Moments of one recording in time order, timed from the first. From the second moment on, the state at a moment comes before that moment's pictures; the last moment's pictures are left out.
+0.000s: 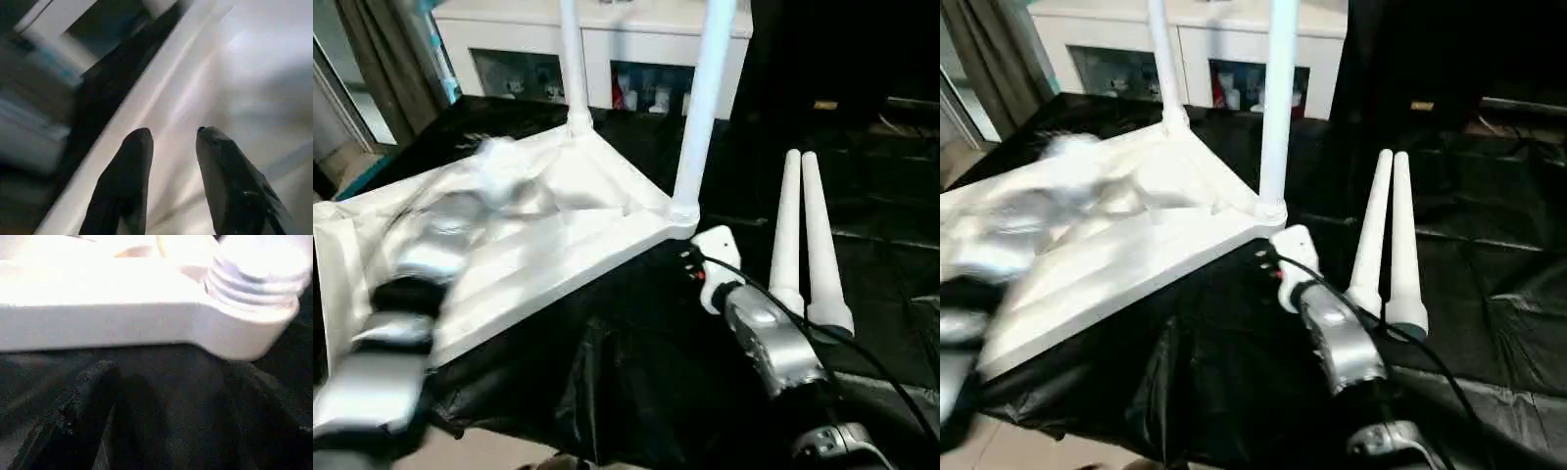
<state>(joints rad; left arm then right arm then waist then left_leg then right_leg) -0.73 0.57 -0.03 0.75 0.24 0.18 -0.31 -0.44 -0.08 0.10 0.50 0.00 0.19 0.34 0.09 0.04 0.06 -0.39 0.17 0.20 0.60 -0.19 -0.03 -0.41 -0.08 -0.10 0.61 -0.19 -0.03</state>
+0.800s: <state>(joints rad) -0.49 0.72 -0.14 0.51 0.20 0.46 -0.79 -0.50 -0.06 0.13 0.60 -0.01 0.18 0.34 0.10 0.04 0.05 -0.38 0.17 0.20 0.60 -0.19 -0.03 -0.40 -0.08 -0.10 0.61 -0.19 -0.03</state>
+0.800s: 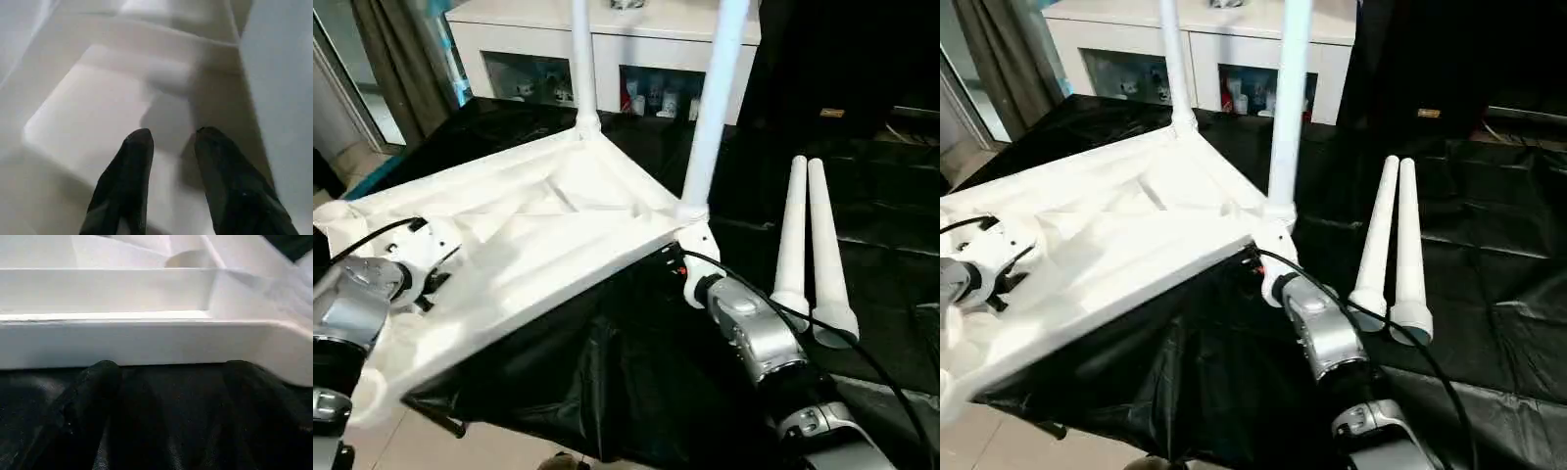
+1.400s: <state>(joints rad) -0.60 0.58 -0.31 0.46 0.06 0.33 -1.23 -0.50 -0.13 0.10 0.63 -0.02 0.17 0.35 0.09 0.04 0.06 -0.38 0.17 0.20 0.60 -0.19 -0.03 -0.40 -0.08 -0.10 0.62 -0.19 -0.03</state>
